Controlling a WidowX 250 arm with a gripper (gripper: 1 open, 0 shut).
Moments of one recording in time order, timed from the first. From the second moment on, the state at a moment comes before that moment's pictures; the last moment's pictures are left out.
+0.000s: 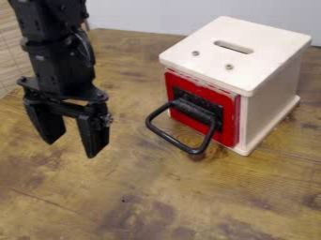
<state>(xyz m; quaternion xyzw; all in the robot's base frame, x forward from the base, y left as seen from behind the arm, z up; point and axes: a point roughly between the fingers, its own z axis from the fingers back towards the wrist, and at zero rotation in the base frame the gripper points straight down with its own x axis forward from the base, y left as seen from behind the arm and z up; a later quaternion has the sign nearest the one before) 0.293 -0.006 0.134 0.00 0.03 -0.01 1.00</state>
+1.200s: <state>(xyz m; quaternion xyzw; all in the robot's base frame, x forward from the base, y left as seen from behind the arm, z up) 0.284 -0.037 0.119 -0.02 0.08 -0.03 1.00</state>
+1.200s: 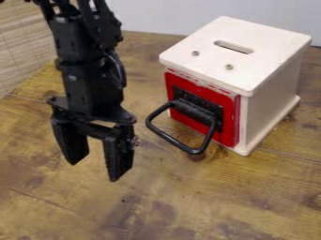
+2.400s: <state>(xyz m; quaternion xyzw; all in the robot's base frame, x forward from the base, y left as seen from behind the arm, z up) 0.371 -0.054 0.089 -0.06 -0.01 0.35 0.94</state>
